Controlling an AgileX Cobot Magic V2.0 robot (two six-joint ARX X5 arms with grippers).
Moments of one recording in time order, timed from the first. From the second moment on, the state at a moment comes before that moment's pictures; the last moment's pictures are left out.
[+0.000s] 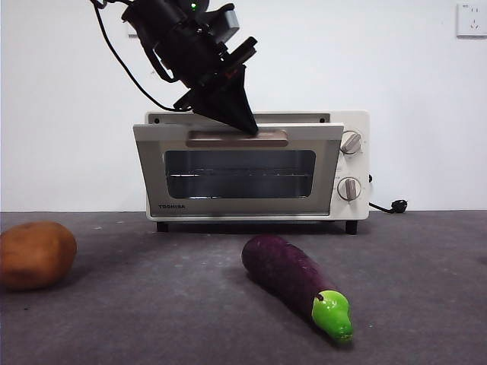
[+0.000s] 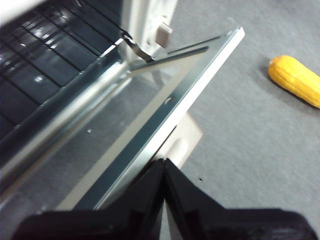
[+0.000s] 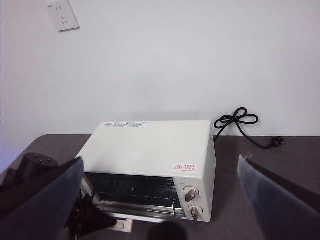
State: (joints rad) left arm -0.49 1.95 1.76 -0.64 0.40 0.18; right arm 0.05 1.19 1.99 -0.99 -0.27 0.10
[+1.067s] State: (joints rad) left arm -0.53 1.91 1.75 -0.69 0.40 0.18; right arm 0.05 1.19 1.99 -1.00 -0.27 0.10
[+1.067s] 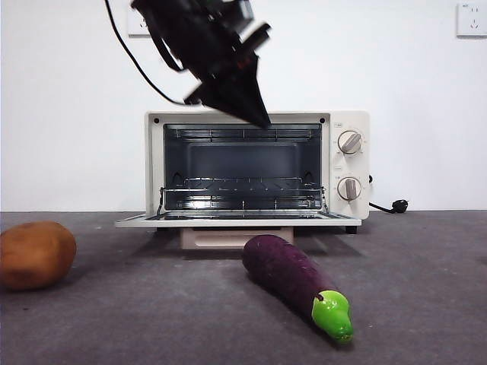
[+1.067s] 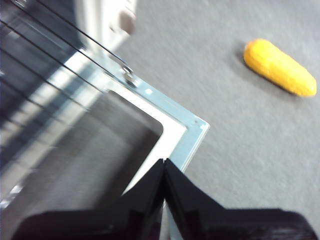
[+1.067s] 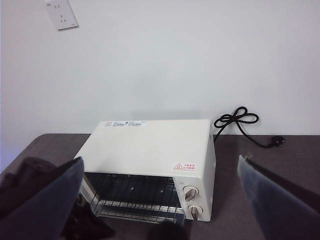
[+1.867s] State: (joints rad) left arm -0.27 1.28 1.75 -0.68 0.27 0.08; right arm 0.05 1.21 1.99 -1.00 -0.30 0.10
